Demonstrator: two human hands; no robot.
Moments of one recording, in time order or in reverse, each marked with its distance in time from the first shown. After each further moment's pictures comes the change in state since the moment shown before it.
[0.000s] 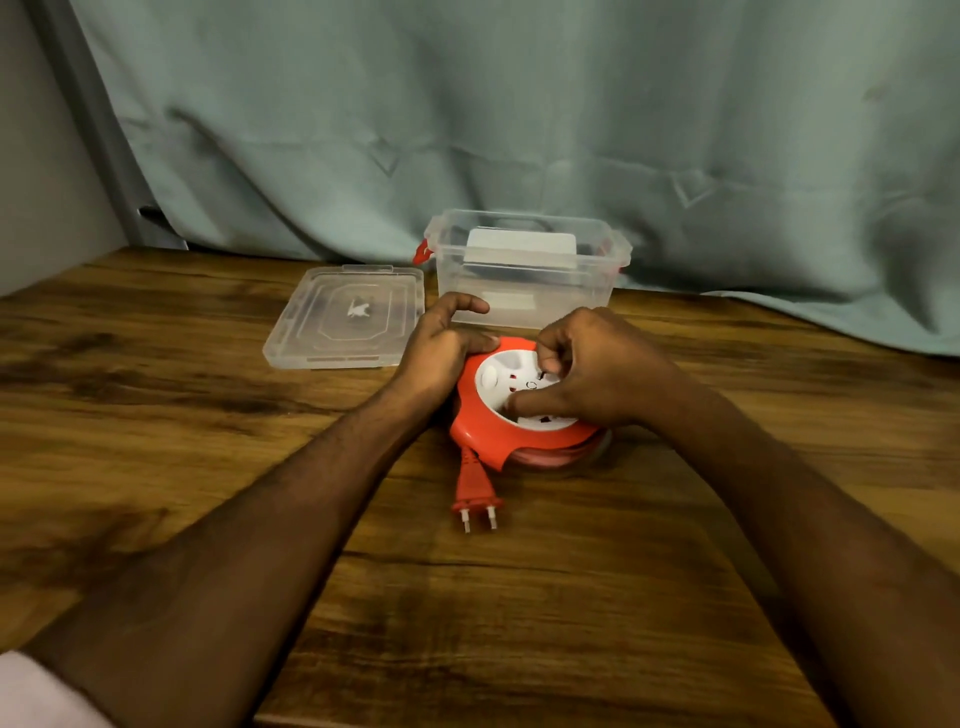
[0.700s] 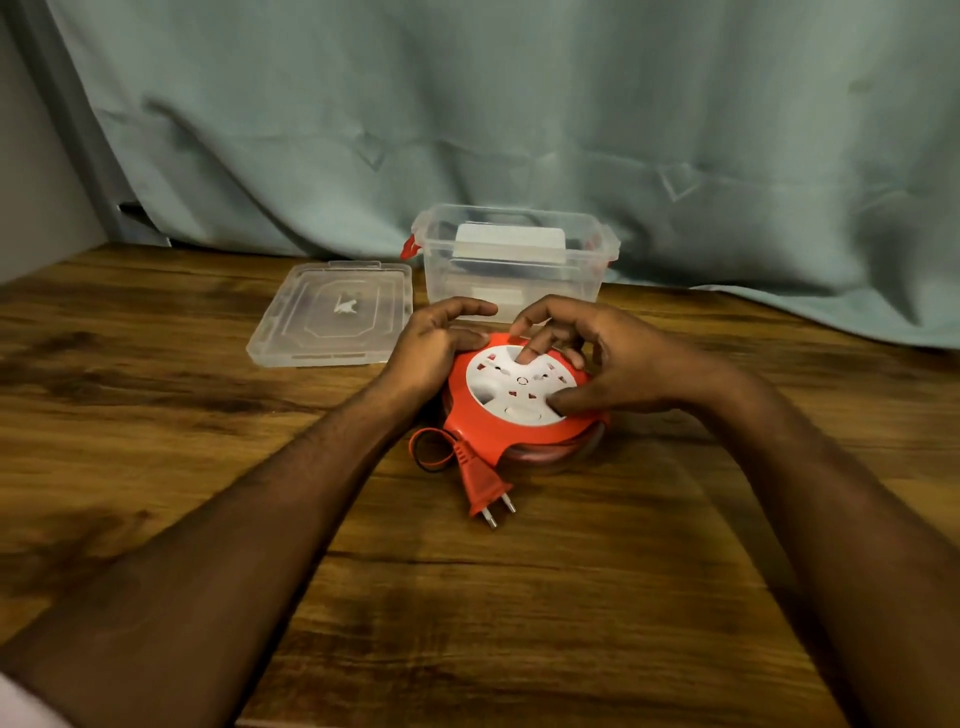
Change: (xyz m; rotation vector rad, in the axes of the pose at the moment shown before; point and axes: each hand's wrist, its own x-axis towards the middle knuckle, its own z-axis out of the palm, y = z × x) left_hand -0.005 0.003 0.001 0.049 -0.083 -0.008; right_hand 0.007 0.042 -0.014 0.256 -0.204 -0.188
